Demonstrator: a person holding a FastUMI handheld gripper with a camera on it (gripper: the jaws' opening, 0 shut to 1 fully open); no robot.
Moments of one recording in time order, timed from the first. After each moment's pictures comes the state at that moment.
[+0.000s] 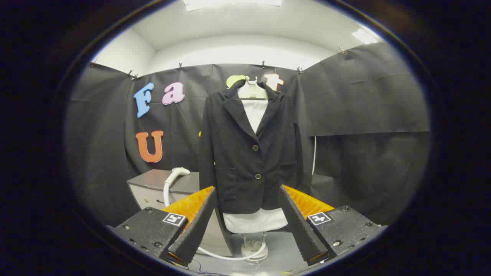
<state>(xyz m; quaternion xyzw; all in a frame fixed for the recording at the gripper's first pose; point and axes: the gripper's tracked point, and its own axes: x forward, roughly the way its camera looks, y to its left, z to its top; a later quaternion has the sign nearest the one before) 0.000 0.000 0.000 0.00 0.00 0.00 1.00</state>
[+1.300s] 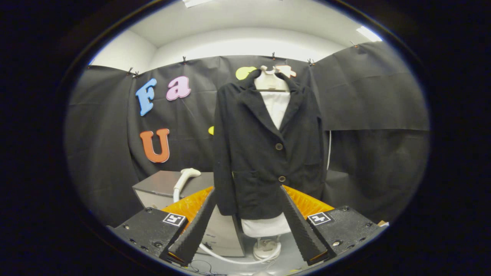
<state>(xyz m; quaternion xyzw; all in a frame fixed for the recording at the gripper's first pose) 0.077 0.083 0.021 0.01 0.03 0.04 1.00</state>
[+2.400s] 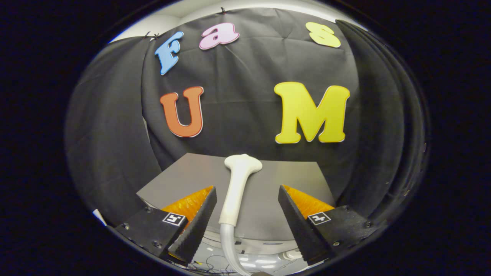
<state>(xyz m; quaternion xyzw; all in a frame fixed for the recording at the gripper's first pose) 0.341 0.353 -0.066 -0.04 0.20 0.15 0.97</state>
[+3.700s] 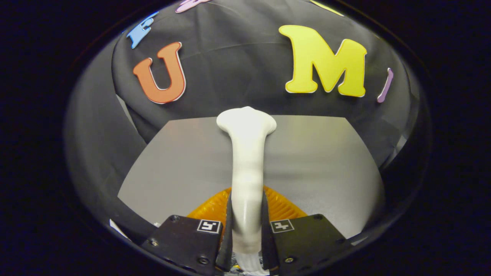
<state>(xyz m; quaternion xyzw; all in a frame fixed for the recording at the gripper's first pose) 0.391 0.391 -0.149 0.00 0.36 0.12 0.93</state>
